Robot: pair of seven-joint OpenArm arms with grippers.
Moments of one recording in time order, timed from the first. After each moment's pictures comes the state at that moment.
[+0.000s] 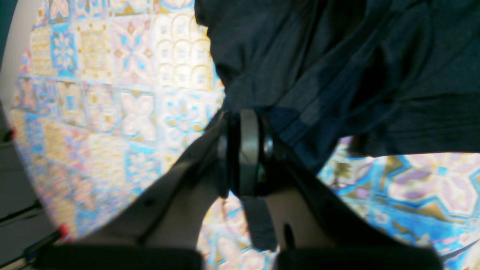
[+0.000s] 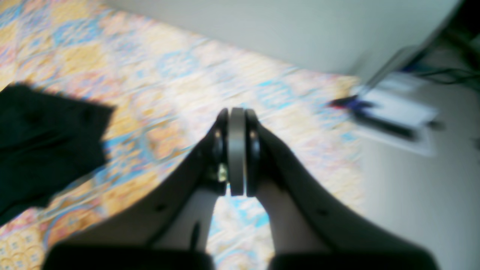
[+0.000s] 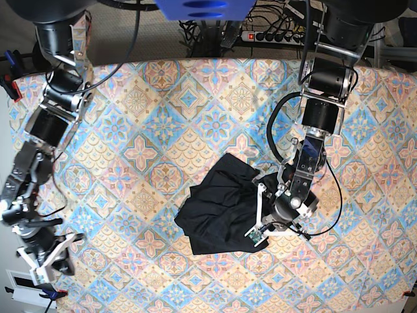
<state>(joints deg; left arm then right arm) -29.6 -9.3 16.5 78.2 4.0 -26.0 63.8 35.9 17.3 20.6 78.6 12.8 41.8 -48.4</state>
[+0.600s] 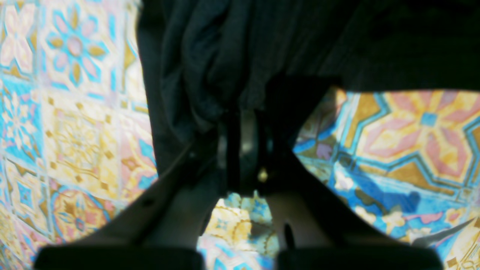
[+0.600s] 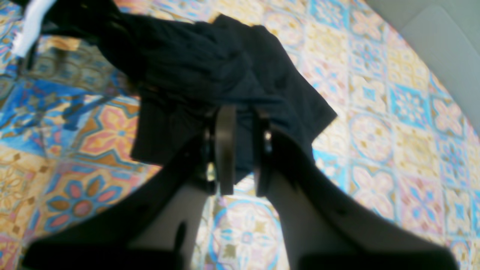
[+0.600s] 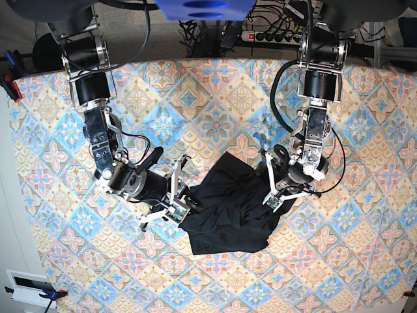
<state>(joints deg) -17.4 -9.0 6.4 78.2 3.8 -25.6 58.7 20.4 14.4 -16.8 88.3 13.0 42.3 -33.4</state>
